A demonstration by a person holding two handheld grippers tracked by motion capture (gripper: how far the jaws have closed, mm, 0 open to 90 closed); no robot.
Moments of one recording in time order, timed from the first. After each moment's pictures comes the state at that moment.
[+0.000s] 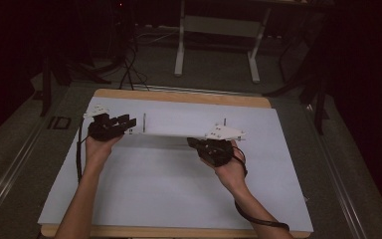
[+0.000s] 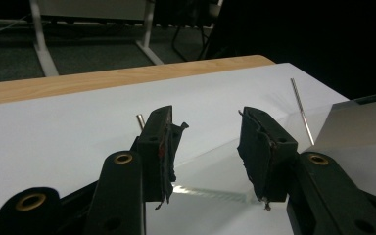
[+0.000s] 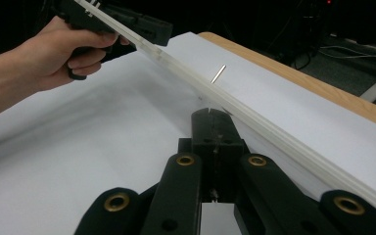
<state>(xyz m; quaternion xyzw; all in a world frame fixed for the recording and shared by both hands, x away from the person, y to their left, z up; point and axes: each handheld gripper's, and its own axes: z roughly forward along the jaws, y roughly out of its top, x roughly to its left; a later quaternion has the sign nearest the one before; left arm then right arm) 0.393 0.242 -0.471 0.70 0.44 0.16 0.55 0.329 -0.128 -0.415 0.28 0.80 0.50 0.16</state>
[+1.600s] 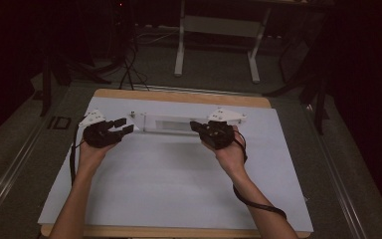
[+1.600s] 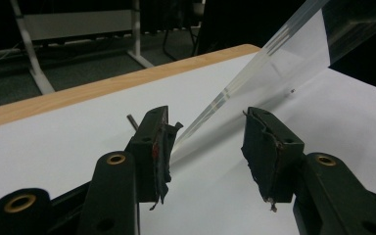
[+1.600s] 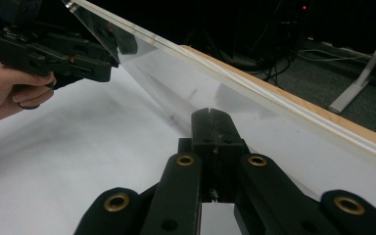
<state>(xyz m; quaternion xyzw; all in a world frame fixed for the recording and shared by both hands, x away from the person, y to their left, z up) 0.377 0.246 -0.472 0.73 0.37 0.19 0.54 0.365 -0.128 -0.398 0.30 0.79 0.50 0.18</state>
